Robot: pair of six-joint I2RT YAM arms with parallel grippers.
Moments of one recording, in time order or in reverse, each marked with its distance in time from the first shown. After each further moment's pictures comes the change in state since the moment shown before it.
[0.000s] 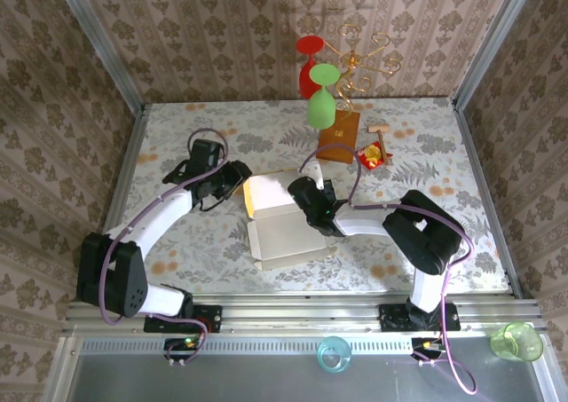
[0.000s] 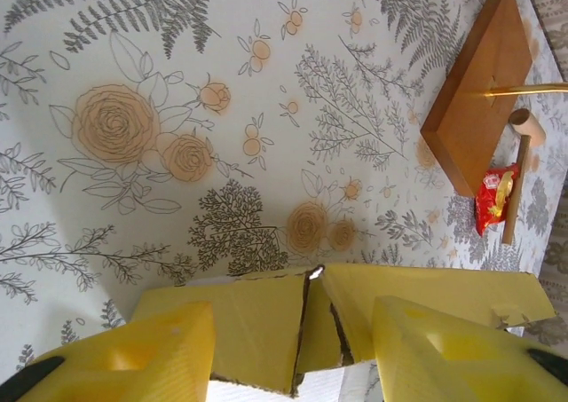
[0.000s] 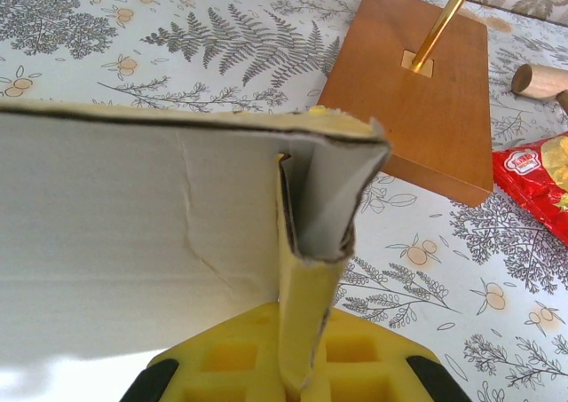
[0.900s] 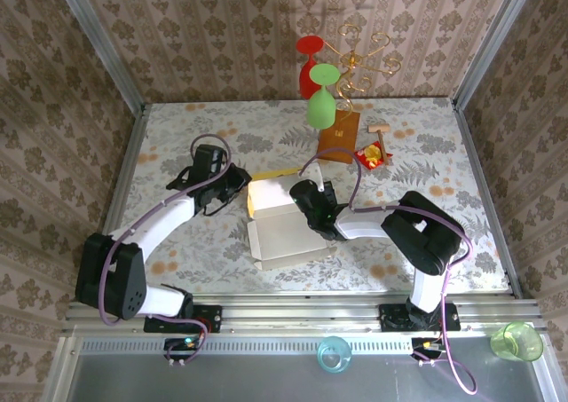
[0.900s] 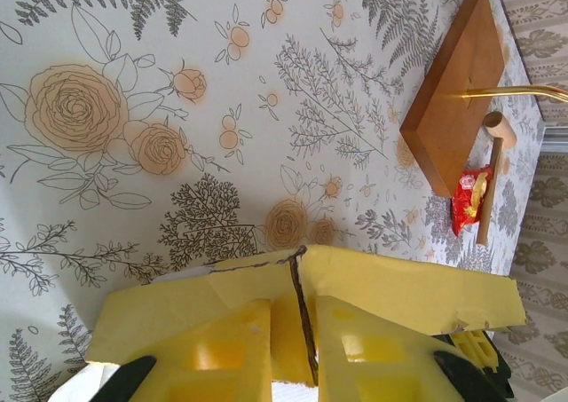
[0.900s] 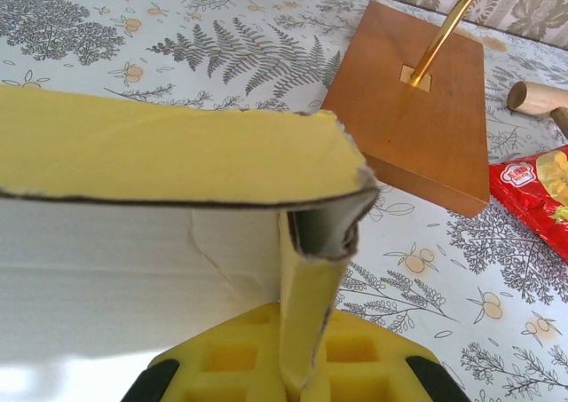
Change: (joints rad) left arm -0.027 -0.016 -0.081 0.119 0.002 -0.064; right arm 0.009 0.000 -0.048 0.097 0.018 -0.055
